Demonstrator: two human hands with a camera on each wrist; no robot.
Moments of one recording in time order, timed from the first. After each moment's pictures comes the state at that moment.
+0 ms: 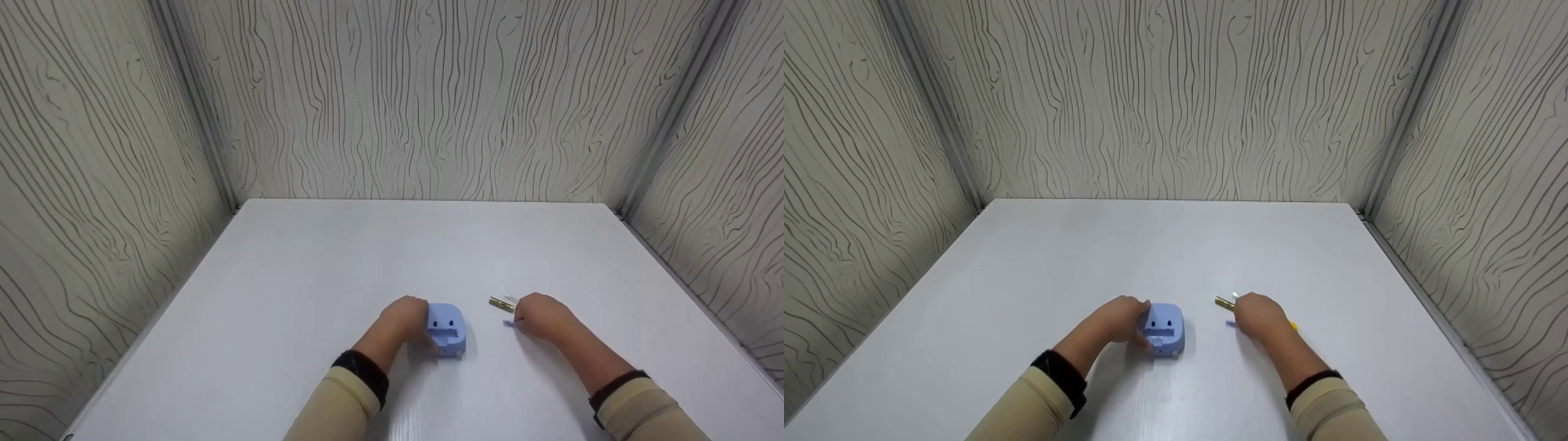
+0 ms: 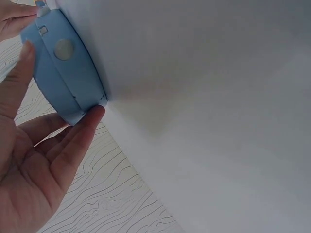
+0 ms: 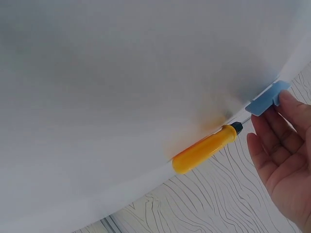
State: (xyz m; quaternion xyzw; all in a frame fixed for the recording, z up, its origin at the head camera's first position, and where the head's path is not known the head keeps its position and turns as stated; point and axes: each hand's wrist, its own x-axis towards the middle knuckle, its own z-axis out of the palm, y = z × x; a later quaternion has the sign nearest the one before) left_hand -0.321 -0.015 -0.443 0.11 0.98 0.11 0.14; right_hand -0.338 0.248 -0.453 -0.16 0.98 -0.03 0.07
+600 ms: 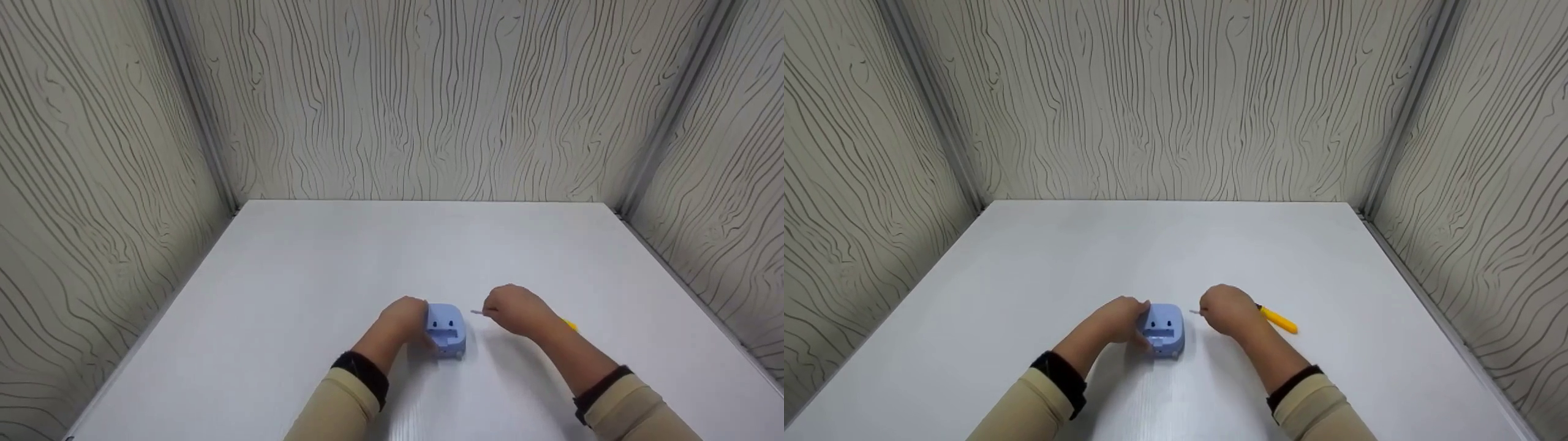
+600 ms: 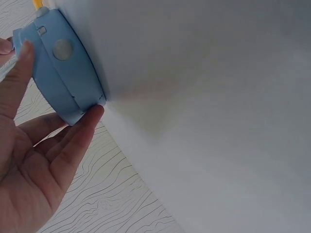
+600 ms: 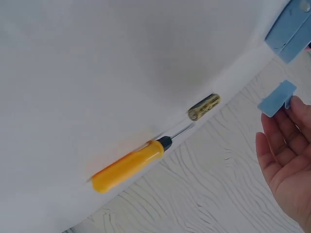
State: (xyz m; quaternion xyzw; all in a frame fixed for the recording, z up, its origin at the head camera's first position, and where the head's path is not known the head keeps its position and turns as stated) left_hand -0.323 -0.015 -0.446 0.11 0.98 0.12 0.13; right_hand -0.327 0.197 -0.427 -0.20 0.98 -0.07 0.03
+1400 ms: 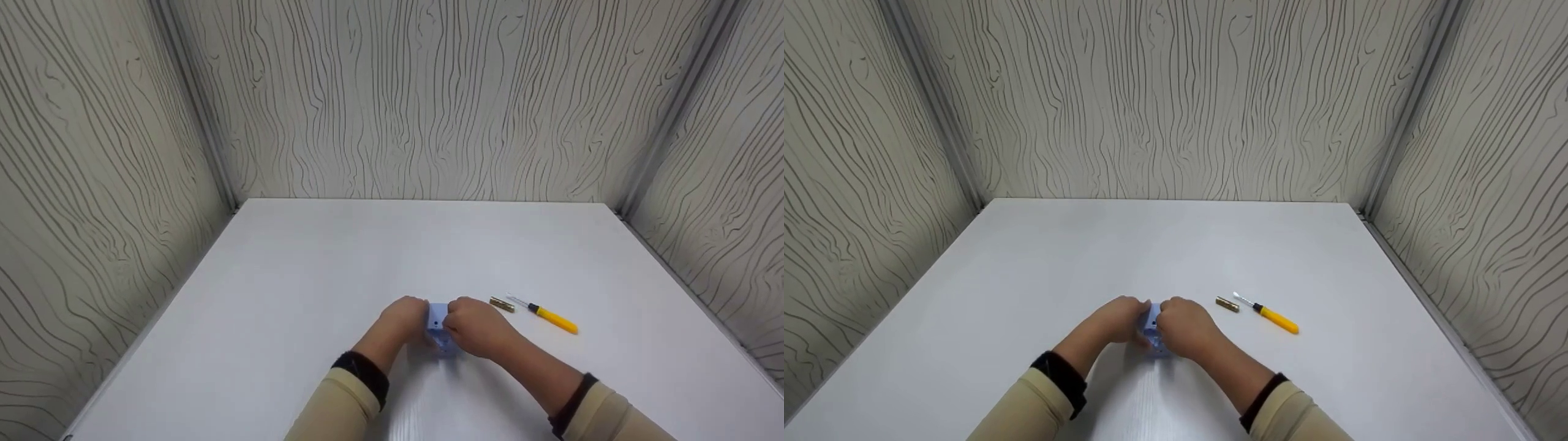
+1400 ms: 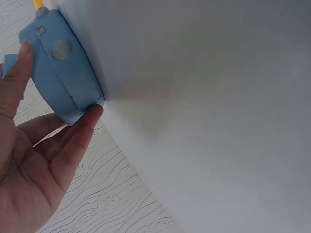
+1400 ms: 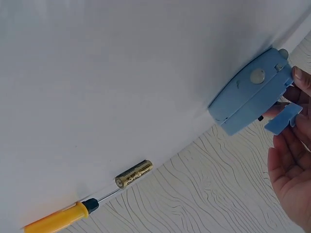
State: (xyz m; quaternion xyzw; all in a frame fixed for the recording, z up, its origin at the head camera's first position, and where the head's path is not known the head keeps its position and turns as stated) left_hand -0.322 -0.018 -0.443 0.16 0.98 0.05 0.11; right_hand -0.296 0.137 -0.439 -0.36 0.93 -0.05 -0.10
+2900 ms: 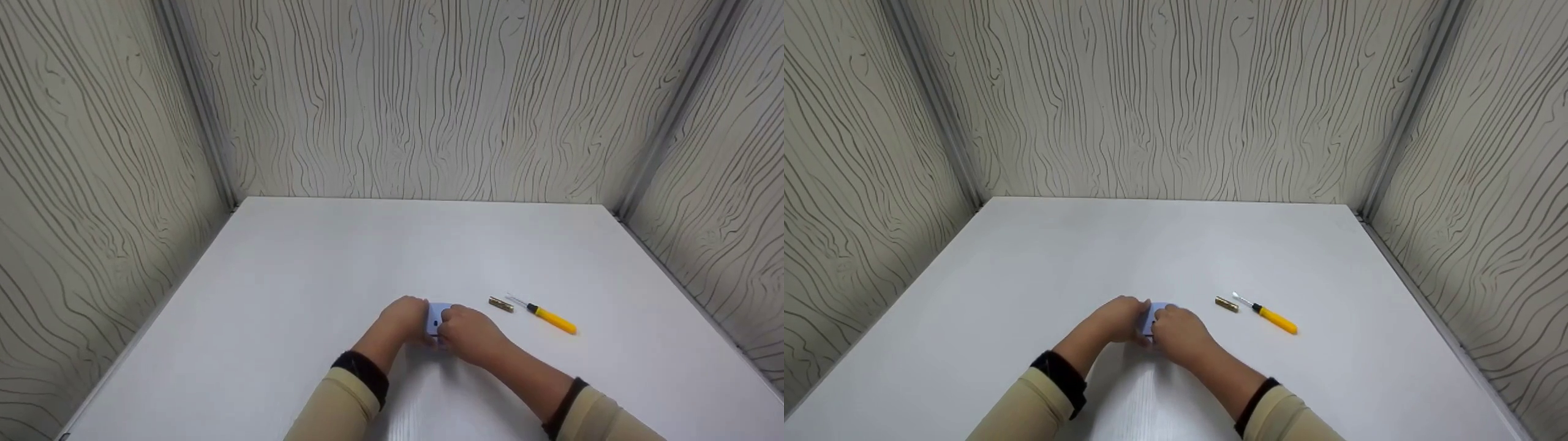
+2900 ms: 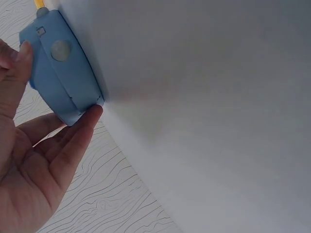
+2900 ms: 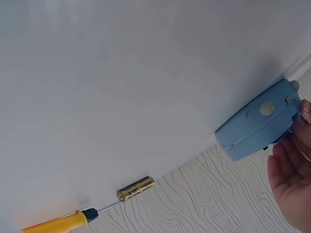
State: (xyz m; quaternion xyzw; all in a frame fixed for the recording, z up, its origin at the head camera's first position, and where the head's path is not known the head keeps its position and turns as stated) left_hand -0.321 -0.019 -0.445 0.17 0.98 0.07 0.09; right_hand -0.293 0.129 -0.456 -0.39 0.91 0.01 -0.14
